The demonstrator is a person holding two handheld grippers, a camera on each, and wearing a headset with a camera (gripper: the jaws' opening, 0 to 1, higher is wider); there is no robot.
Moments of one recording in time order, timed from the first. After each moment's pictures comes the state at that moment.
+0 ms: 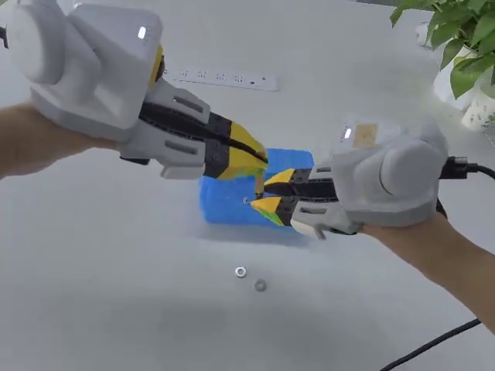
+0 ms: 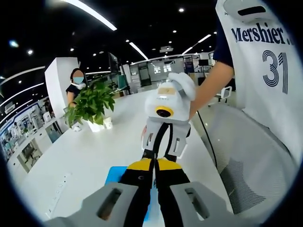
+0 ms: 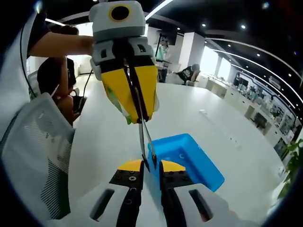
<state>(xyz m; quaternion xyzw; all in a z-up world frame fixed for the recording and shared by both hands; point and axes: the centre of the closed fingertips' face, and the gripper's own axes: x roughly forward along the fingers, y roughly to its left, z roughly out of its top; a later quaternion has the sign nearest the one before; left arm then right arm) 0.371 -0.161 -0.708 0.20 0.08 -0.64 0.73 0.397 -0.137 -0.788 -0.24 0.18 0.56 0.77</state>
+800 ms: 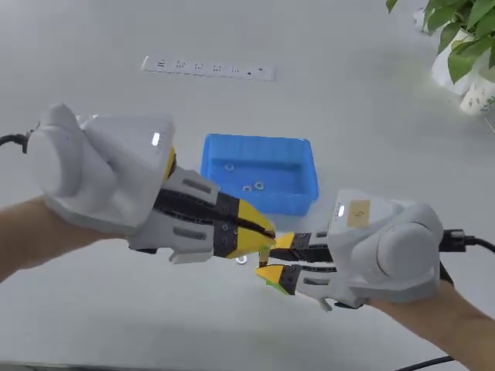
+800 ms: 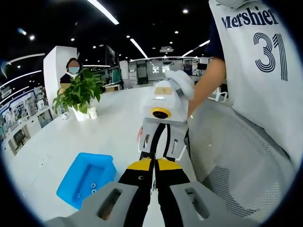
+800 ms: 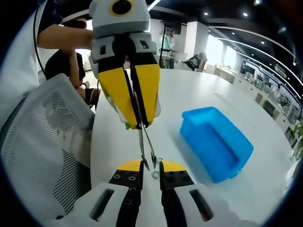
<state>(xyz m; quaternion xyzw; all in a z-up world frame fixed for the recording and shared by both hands) 0.320 -0.175 -0.761 0.16 0.11 -0.65 0.73 0.335 -0.152 -0.843 -0.23 0.23 0.58 0.75</state>
